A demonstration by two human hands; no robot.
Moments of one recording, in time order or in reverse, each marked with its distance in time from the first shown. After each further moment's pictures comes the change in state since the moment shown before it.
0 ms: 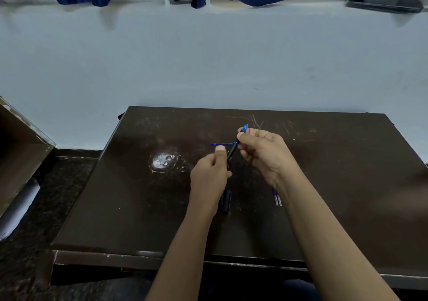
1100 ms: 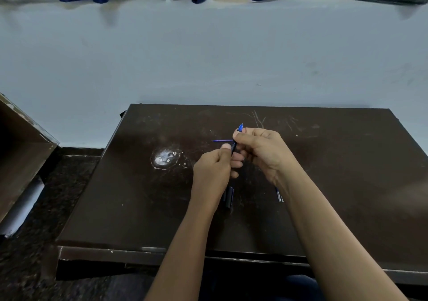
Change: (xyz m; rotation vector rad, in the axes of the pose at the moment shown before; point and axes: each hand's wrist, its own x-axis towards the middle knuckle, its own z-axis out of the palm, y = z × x) left_hand -0.002 0.005 -0.002 0.022 -0.043 0.033; right_hand -0.002 0.004 0.003 -0.101 -0.078 -0.021
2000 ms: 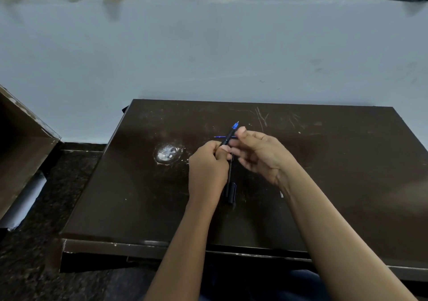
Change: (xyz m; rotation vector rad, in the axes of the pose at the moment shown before) left_hand 0.002 -0.007 -0.011 0.202 0.157 0.200; right_hand 0.006 0.018 -0.002 0.041 -0.057 0.155
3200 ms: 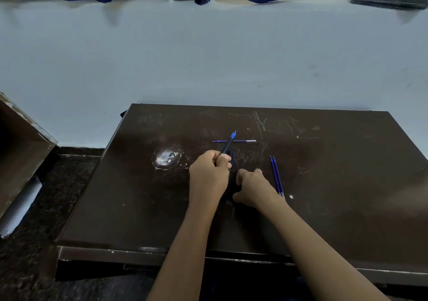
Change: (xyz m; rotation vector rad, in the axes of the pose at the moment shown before) left_hand -0.002 0.002 0.001 0.024 -0.059 -0.143; right_hand 0.009 0.048 0.005 -1.318 -0.031 0.159
